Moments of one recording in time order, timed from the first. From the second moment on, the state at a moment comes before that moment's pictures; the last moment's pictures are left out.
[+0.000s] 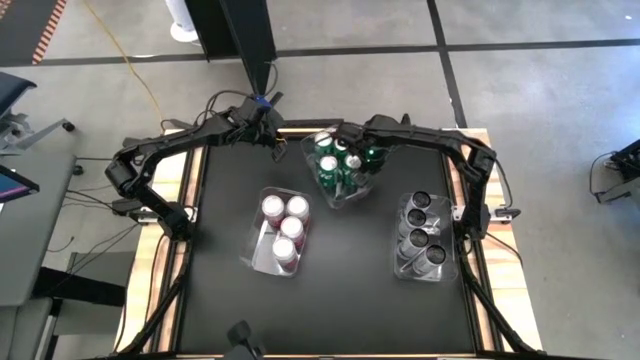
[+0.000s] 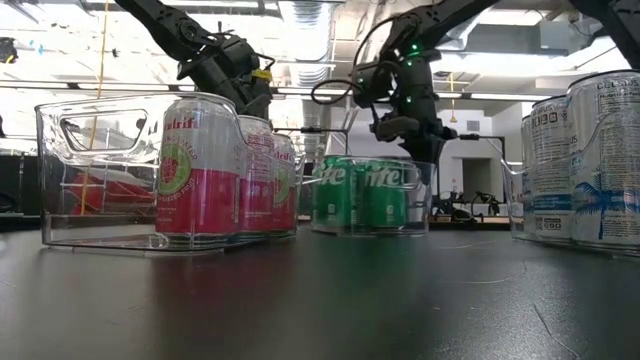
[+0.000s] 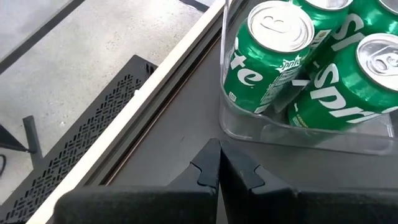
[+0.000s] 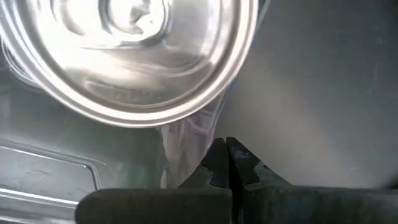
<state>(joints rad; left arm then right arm) 0.74 1.54 1.14 -0.35 0.11 0.14 -0.46 1.92 1.58 -1.26 0.08 0.30</state>
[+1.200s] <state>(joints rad) 0.77 1.54 1.14 -0.35 0.11 0.13 -0.15 1.84 1.58 -1.18 0.39 -0.01</state>
